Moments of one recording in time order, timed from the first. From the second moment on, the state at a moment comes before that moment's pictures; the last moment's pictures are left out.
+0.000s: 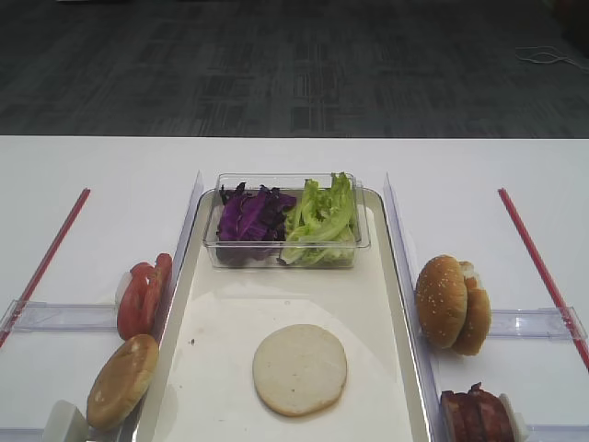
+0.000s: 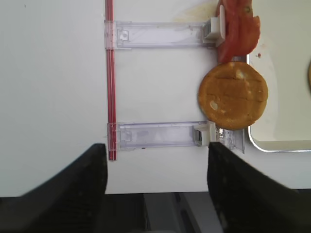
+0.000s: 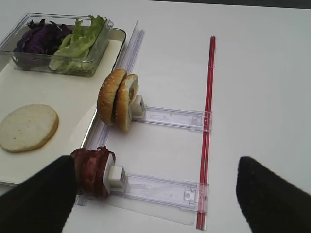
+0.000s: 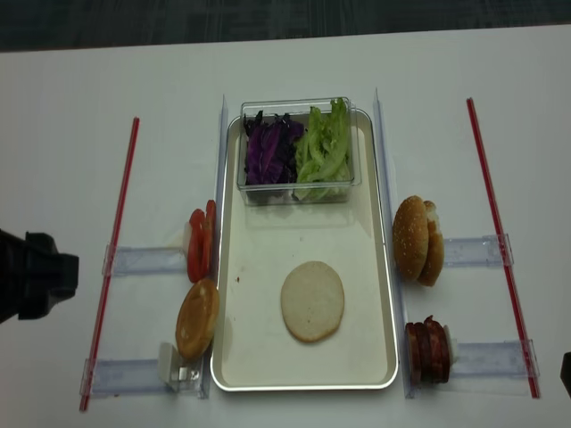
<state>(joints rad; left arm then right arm) -0.08 0.89 -0.88 0.00 1.25 -0.12 0.04 -0.02 -0.48 0.20 1.12 -0.11</state>
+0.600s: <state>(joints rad) -0.08 1.17 -1.04 0.01 1.25 -0.11 0.04 -0.02 -0.48 0.20 1.12 -0.11</state>
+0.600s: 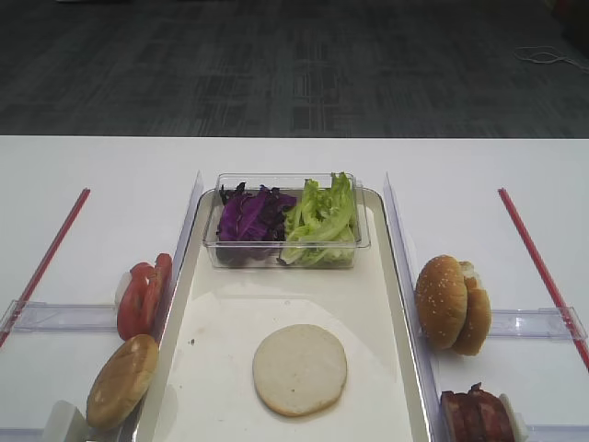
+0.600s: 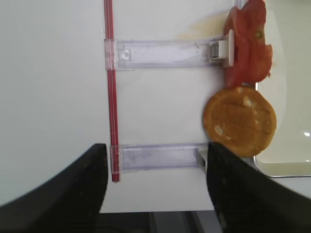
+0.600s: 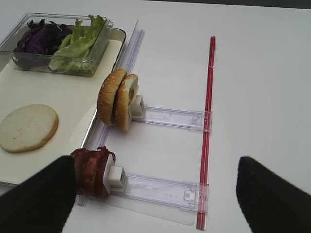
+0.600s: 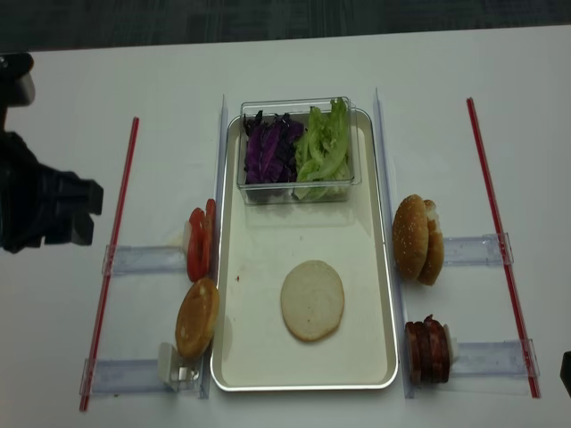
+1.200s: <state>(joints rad) -0.08 1.42 -1.20 0.01 1.24 -0.11 0.04 -0.02 -0.48 0.20 1.12 -0.11</state>
